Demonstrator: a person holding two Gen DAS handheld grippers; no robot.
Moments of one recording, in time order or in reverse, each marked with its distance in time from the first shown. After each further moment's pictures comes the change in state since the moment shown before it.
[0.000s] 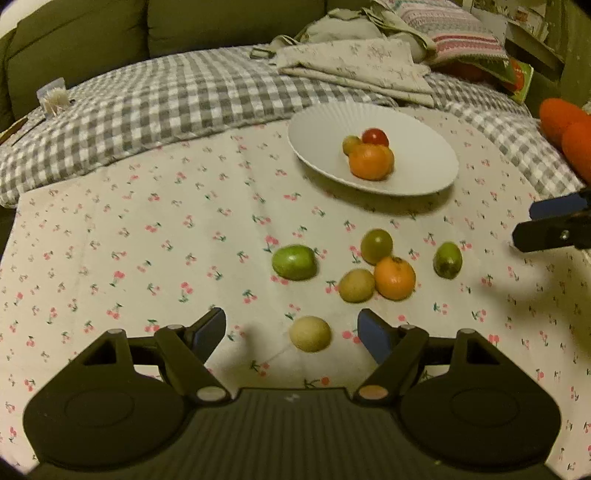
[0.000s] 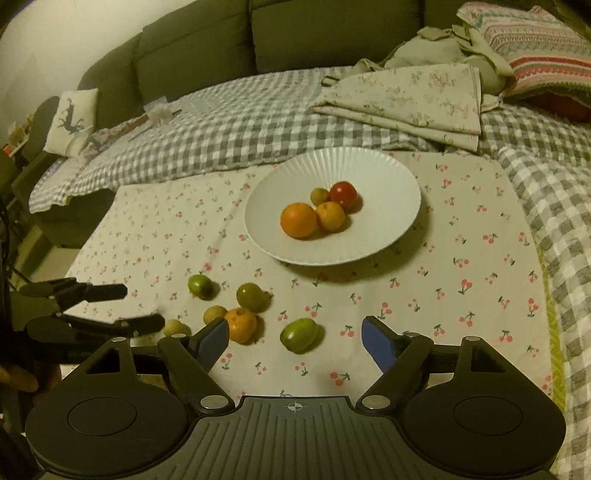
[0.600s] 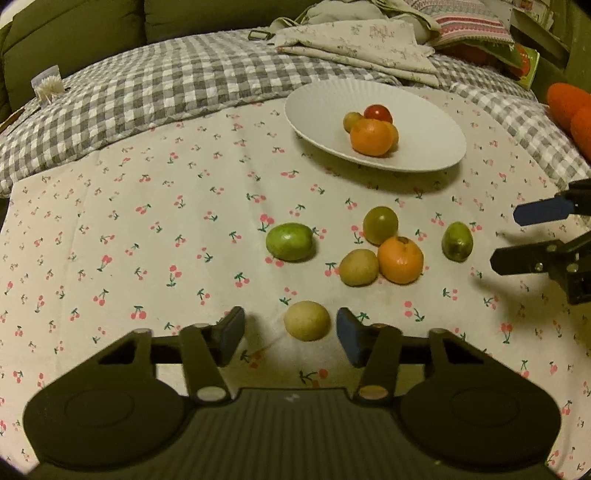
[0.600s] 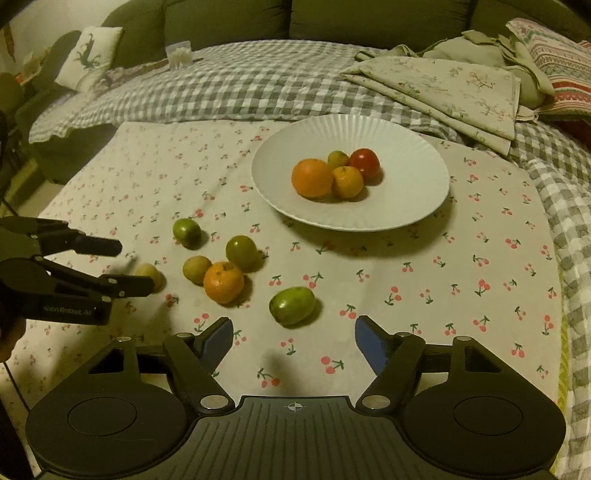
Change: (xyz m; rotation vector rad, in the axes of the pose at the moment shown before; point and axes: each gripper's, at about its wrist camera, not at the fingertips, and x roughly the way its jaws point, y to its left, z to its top) left arm 0.017 -0.001 -0.005 0.002 0.048 0.009; right arm 0.036 0.013 -0.018 -0.190 0.059 -0.047
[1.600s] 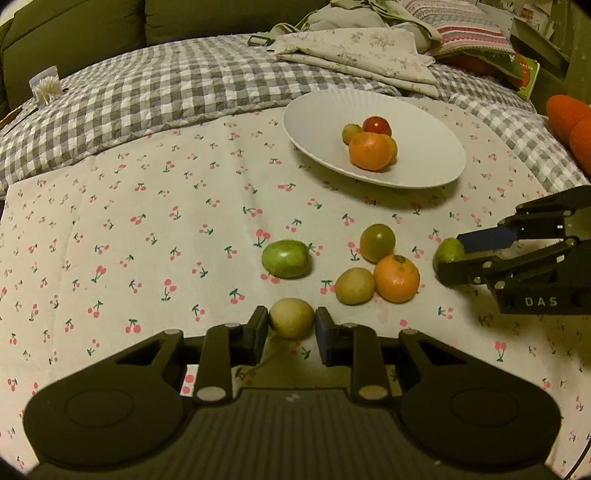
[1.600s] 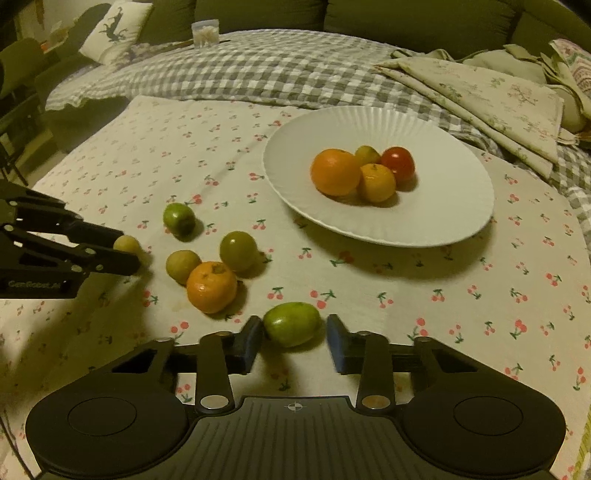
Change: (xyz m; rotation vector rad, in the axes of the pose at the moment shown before) left arm -0.001 0.002 0.008 -0.015 -0.029 -0.015; right arm 0.047 0.006 0.006 -0.122 0.004 0.032
